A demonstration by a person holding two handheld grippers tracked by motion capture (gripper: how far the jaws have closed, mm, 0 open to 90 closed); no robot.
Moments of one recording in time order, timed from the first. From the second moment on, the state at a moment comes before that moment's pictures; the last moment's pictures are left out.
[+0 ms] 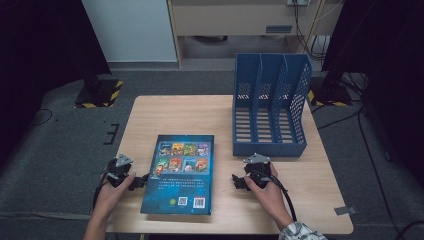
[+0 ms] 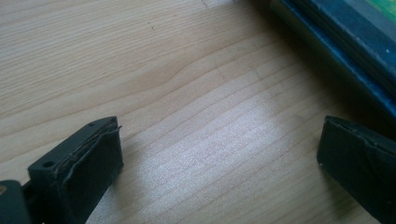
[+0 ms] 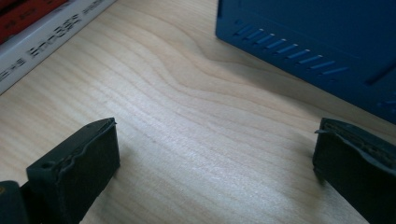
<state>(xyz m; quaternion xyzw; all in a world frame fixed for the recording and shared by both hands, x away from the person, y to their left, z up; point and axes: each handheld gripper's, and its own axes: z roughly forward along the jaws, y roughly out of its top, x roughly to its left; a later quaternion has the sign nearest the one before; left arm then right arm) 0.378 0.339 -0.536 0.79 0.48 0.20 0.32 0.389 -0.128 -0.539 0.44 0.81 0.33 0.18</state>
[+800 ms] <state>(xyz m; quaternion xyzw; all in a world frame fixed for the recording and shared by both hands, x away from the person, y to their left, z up) 0.373 0.343 -0.526 0.78 0.50 0.20 0.33 0.381 -0.115 -0.528 0.41 0.83 0.34 0.16</state>
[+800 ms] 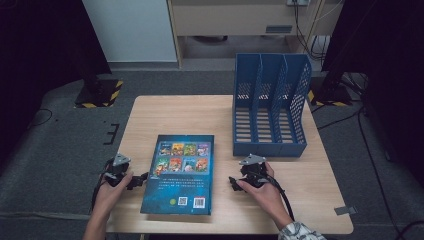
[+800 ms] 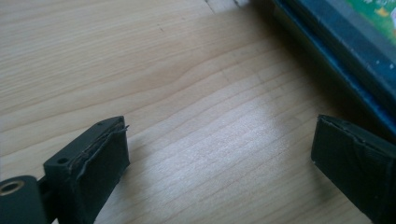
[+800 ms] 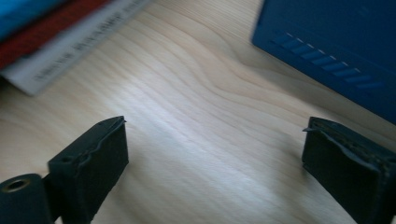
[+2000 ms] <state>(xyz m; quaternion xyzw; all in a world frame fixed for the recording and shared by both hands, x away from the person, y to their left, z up) 0.364 0.294 -0.512 0.78 0.45 0.12 0.41 0.373 -0.032 -0.507 0.33 0.85 0.42 0.06</state>
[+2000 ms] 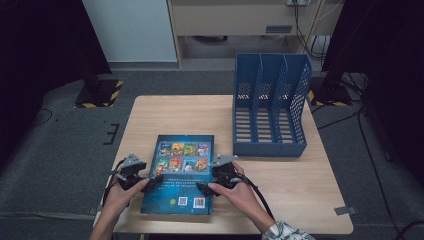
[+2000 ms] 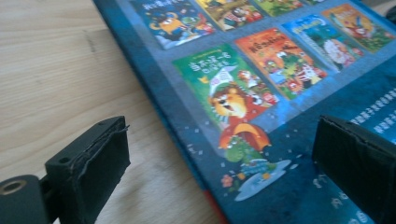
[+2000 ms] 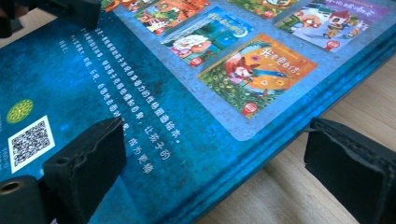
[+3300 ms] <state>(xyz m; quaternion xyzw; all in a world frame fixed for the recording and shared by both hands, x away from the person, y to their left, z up) 0.370 0.296 -0.502 0.78 0.45 0.07 0.43 0.395 -0.023 -0.499 0.34 0.83 0.44 0.04</state>
